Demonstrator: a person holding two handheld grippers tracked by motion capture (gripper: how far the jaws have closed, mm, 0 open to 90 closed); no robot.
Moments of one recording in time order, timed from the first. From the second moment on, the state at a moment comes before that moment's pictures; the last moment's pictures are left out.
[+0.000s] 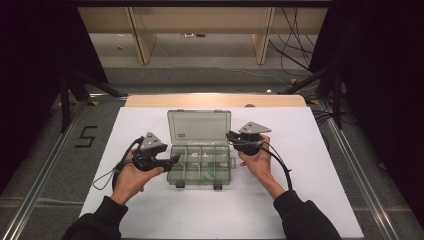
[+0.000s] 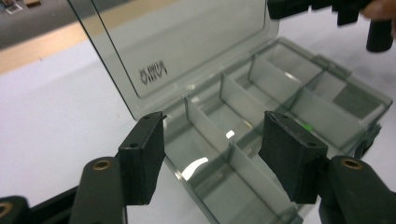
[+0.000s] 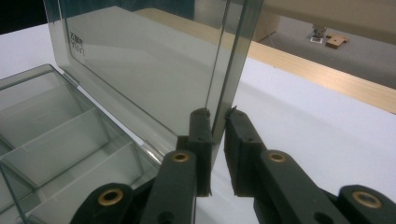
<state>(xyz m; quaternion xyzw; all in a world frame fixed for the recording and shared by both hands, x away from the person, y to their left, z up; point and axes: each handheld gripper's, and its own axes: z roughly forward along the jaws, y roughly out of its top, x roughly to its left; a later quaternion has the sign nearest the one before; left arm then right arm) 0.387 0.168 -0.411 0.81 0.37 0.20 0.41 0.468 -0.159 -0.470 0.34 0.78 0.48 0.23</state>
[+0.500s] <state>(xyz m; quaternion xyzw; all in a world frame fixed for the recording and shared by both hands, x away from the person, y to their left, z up) 0.418 0.167 -0.375 0.79 0.37 0.22 0.44 0.467 -0.159 -0.469 0.34 0.78 0.47 0.23</state>
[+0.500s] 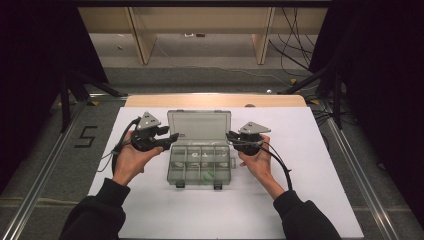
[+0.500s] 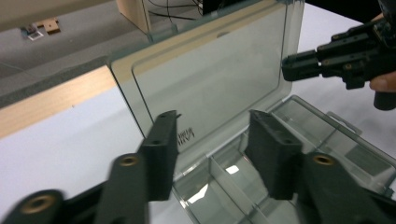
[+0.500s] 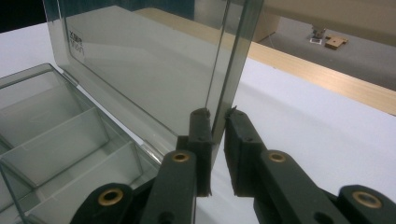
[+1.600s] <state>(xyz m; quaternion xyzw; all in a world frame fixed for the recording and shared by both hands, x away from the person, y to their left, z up) 0.481 0.162 -0.342 0.77 0.40 0.27 0.42 0.468 -0.158 -0.469 0.33 0.78 0.47 0.23</state>
